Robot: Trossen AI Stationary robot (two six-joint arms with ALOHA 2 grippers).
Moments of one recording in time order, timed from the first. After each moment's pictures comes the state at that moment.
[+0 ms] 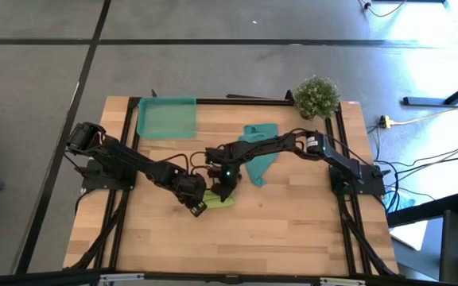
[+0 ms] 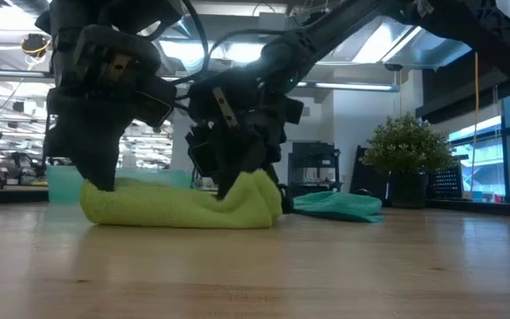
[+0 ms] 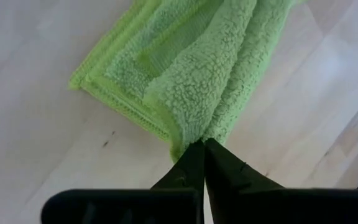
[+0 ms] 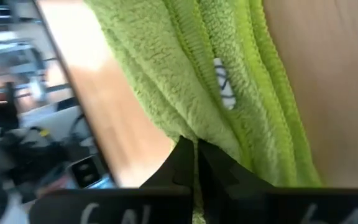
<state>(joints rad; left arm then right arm) -0.27 1.57 0.82 -0.40 0.10 -1.08 -0.07 2.39 1.73 -0.65 -0.78 0.52</state>
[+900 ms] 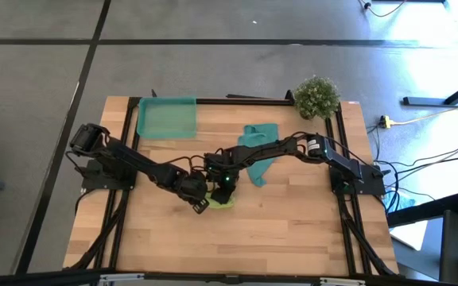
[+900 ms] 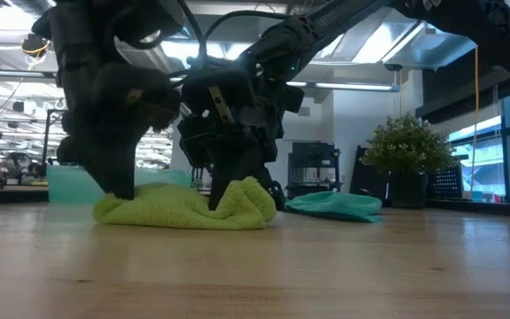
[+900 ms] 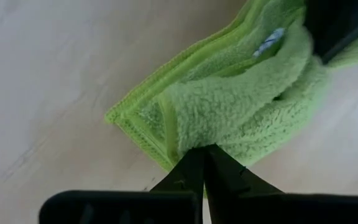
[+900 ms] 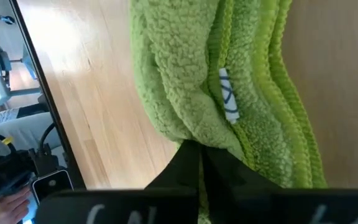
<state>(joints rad) -0.27 1.62 0.83 -0.40 -0.07 -1.07 -0.02 2.38 1.73 -0.63 -0.64 0.46</state>
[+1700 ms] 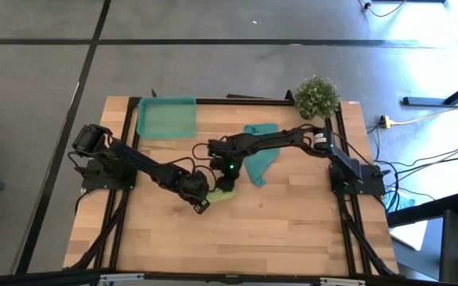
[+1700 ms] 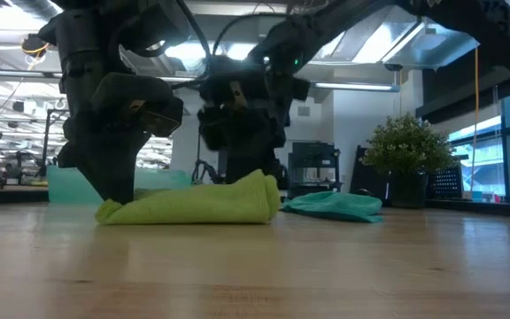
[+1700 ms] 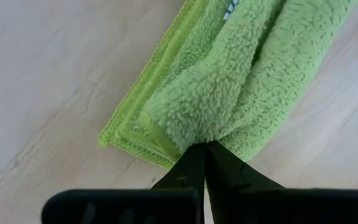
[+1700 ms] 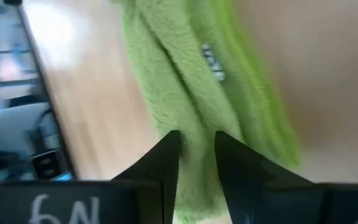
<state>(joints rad) -0.27 1.66 0.83 -0.41 -0.04 -1.07 -0.10 2.27 1.72 -0.75 -0.63 0.34</state>
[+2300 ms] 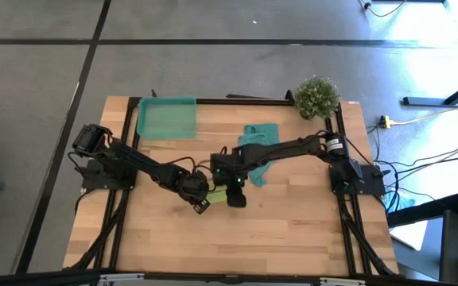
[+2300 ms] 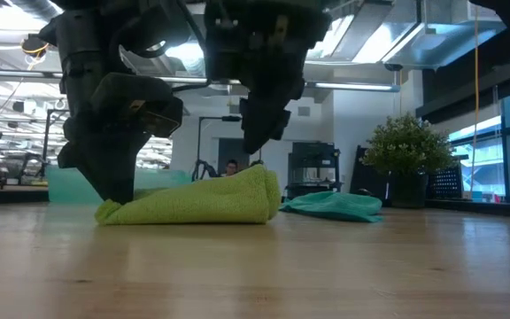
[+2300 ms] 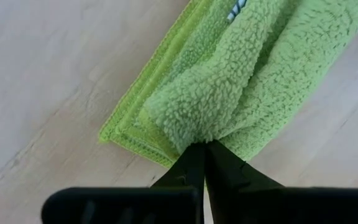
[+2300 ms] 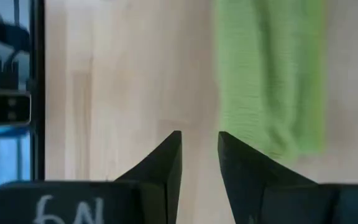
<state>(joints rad) -0.26 1.66 0.82 -0.41 -0.03 -1.06 0.05 2.13 1.73 -0.82 -0.42 0.07</state>
